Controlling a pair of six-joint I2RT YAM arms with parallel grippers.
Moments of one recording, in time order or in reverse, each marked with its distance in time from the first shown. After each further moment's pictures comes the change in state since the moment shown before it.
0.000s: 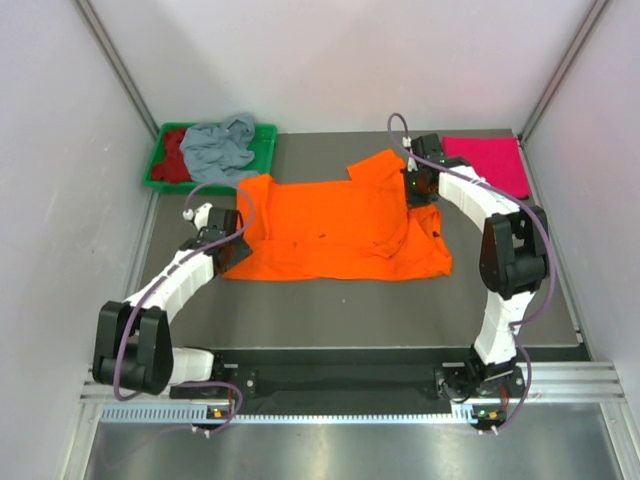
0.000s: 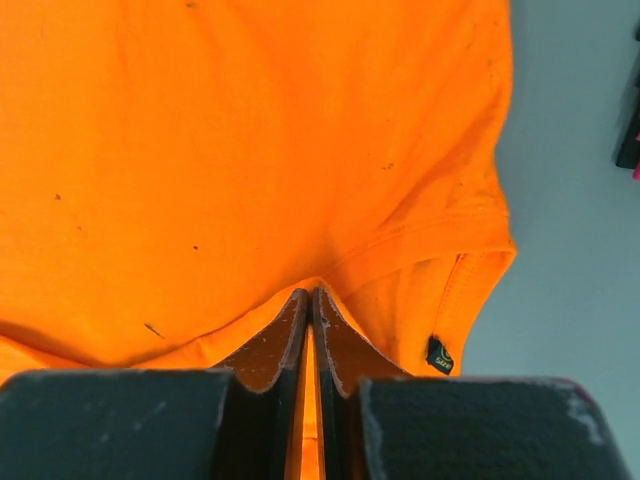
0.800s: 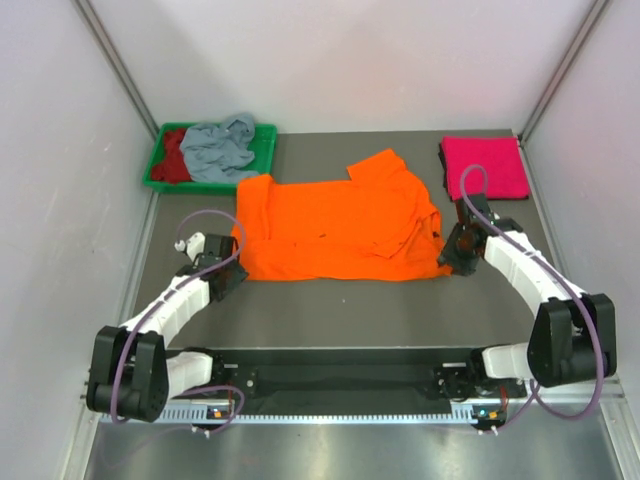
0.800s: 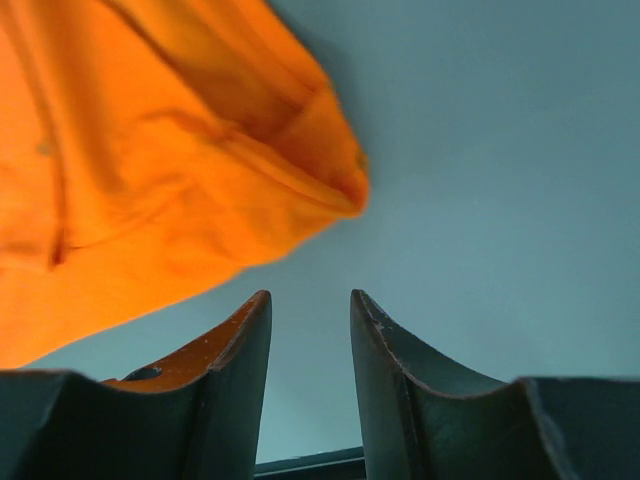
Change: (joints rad) left arm 0.016 -0.155 -0.221 0.001 -0.011 -0.117; right arm -0.115 -0.588 -0.623 -0.122 0.068 0.532
